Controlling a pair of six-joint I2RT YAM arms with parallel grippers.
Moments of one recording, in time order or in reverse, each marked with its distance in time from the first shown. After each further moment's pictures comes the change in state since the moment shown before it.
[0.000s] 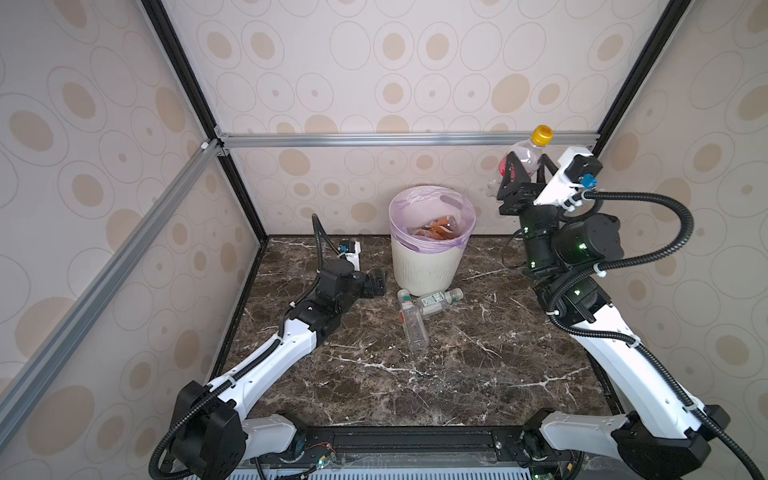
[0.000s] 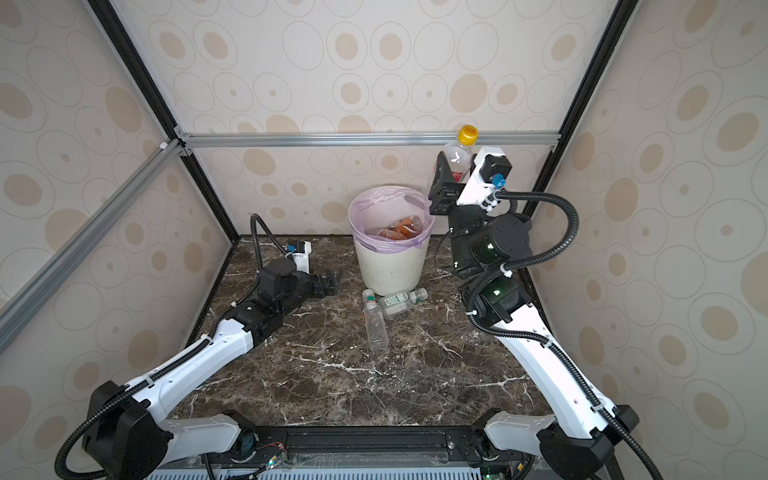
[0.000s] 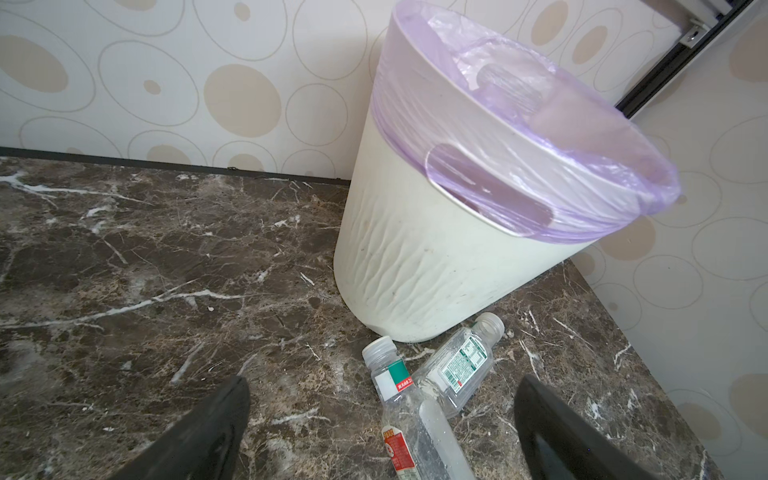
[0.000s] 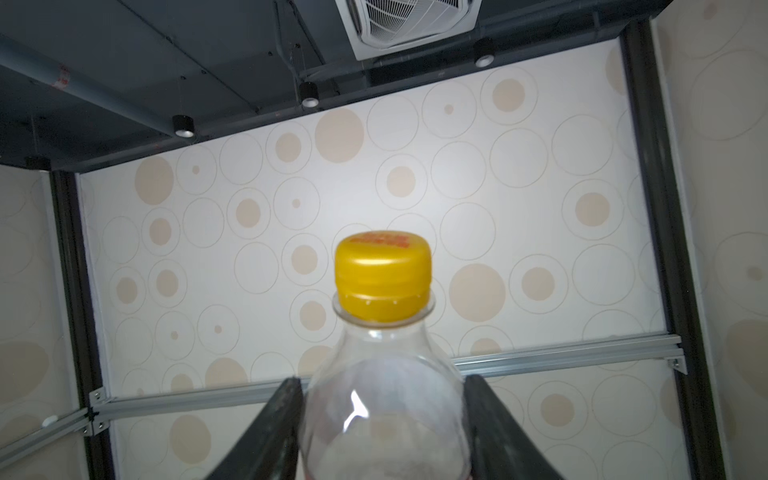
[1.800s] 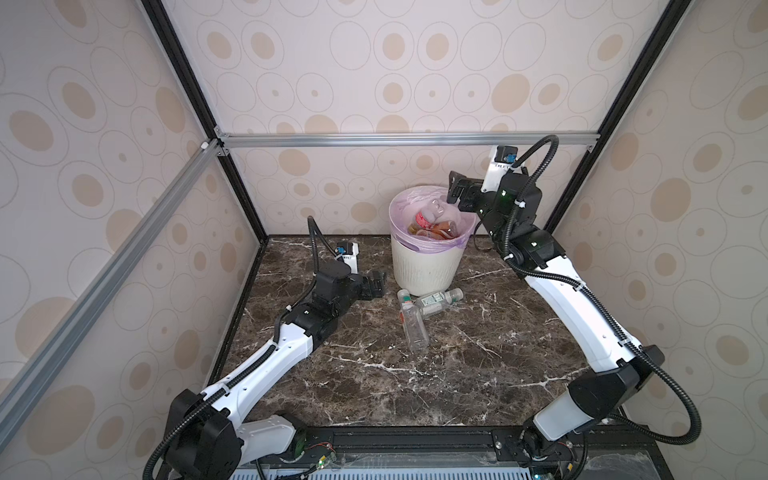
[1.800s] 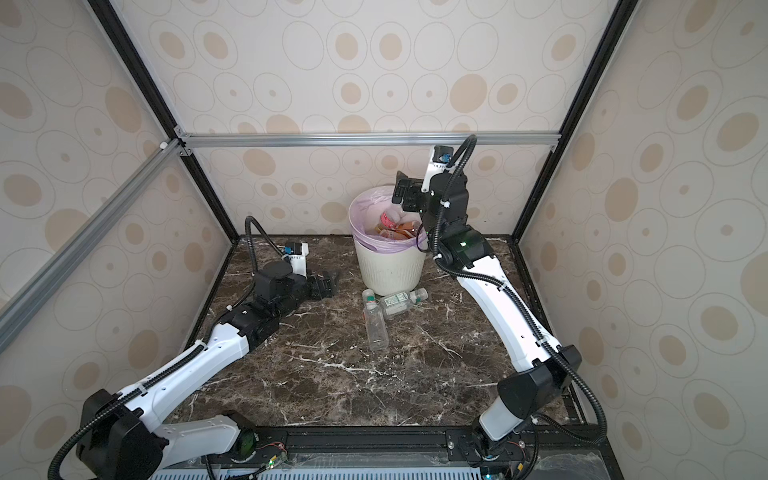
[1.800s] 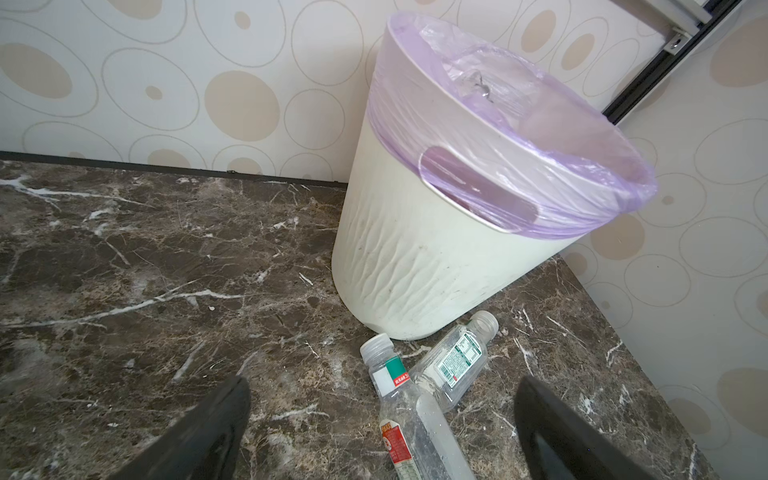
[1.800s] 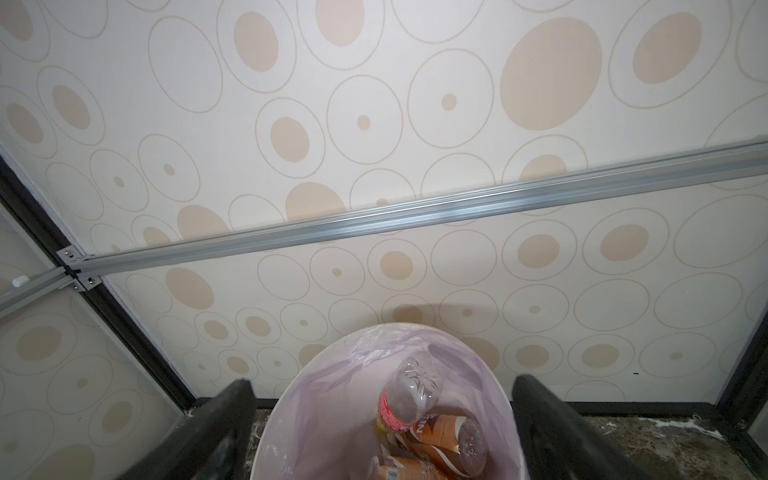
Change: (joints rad) left arm 0.000 -0.033 -0.025 -0.016 0.013 -0.007; right arm -0.089 0.346 0.285 -0.560 -0.157 0.322
